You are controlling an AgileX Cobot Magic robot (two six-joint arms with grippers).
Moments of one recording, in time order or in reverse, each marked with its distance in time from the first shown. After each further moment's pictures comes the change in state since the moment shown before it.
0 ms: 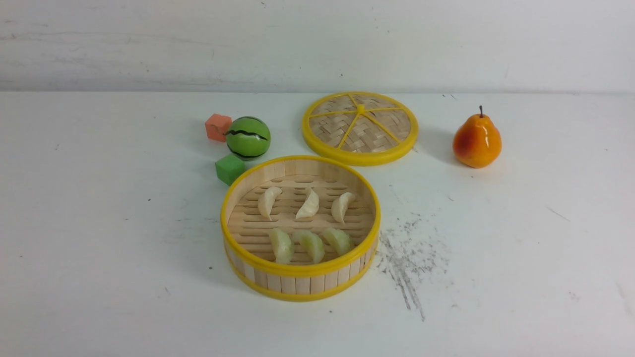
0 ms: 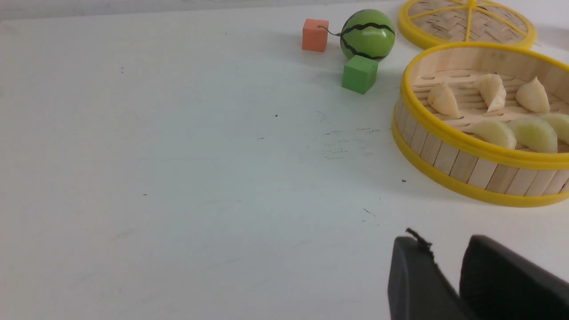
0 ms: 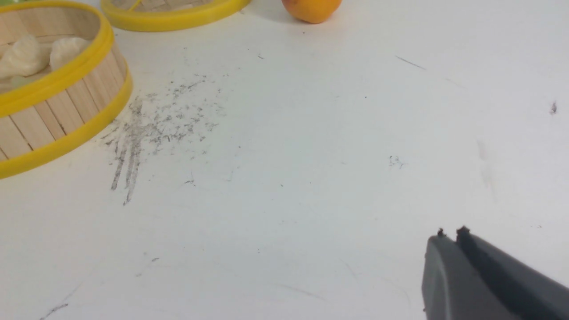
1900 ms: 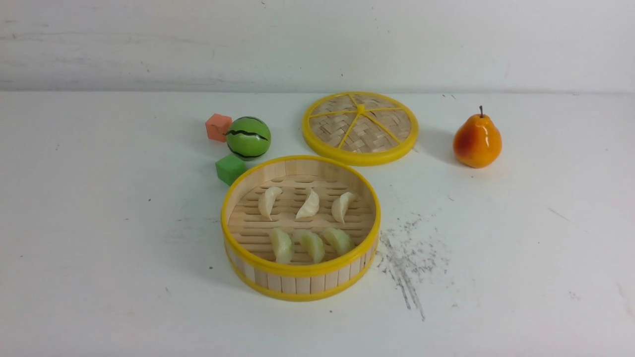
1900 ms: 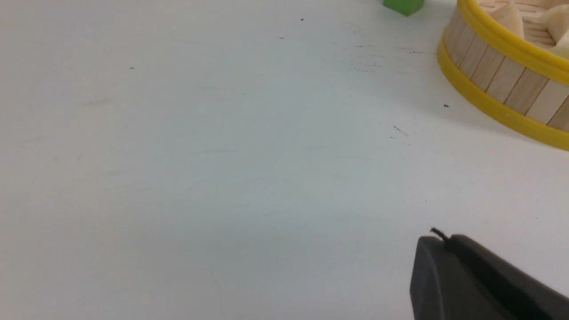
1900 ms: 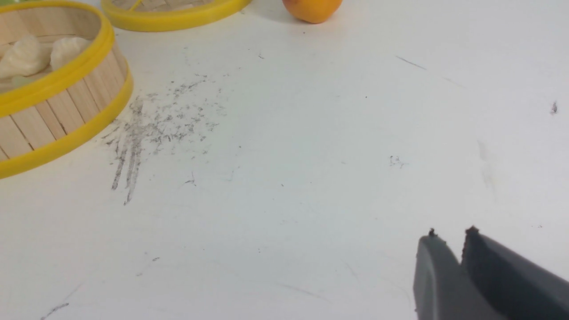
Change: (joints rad) right arm 0.000 0.000 0.000 0.000 0.000 0.000; left arm 0.495 -0.116 0.374 -0.567 -0.328 0.455
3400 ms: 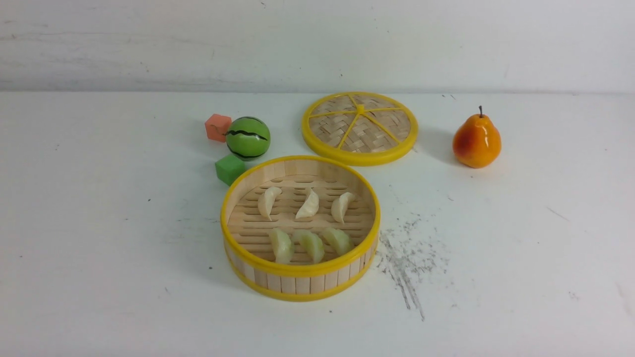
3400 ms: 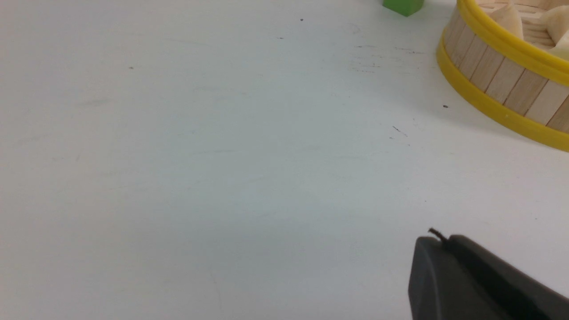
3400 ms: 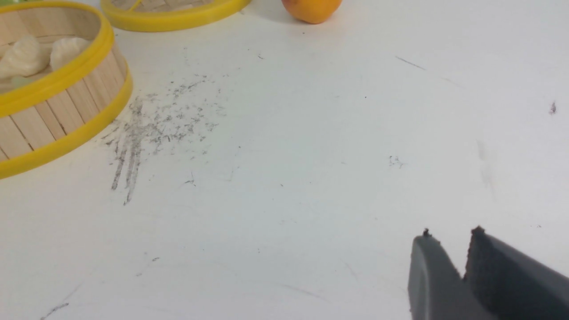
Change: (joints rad) right arm 0.000 0.000 0.000 0.000 0.000 0.000; left arm 0.000 0.000 0.000 0.000 0.000 -0.002
